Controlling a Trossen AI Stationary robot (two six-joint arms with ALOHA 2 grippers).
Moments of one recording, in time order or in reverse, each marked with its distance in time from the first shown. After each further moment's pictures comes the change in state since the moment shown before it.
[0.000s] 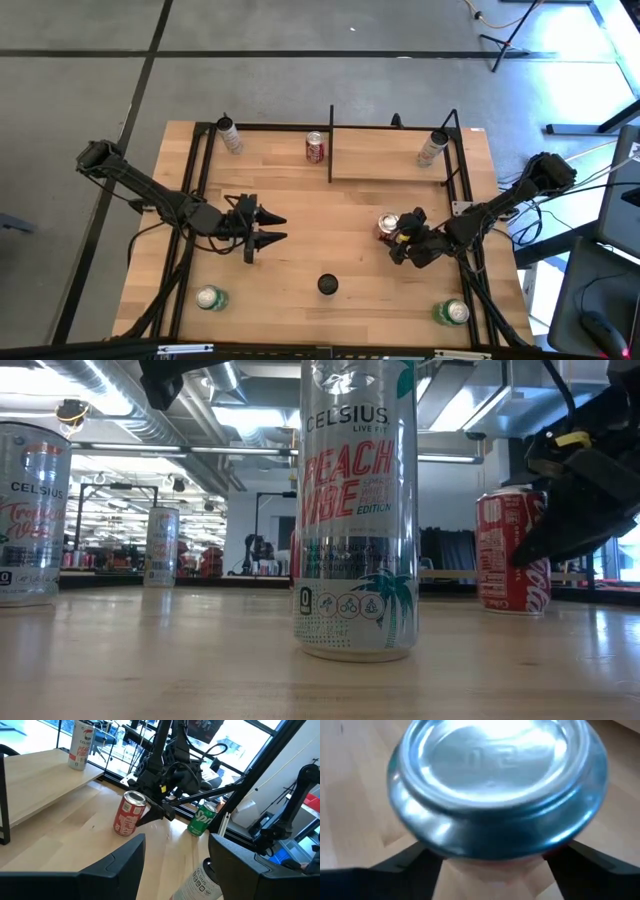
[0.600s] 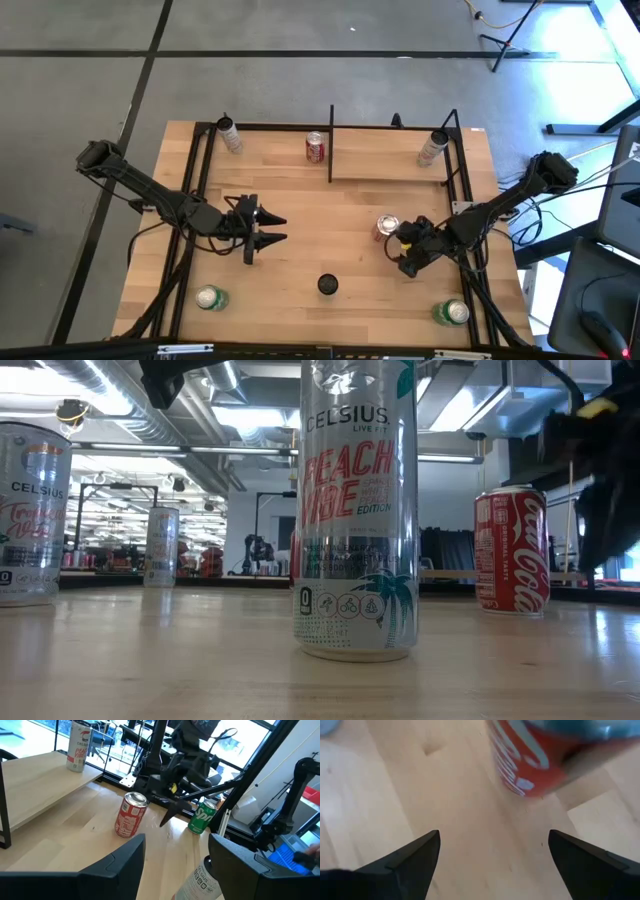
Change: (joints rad) left arm -0.001 0.000 0.000 -0.002 0.009 0.035; right arm -0.001 -0.036 0.221 -0.422 -0.403 0.005
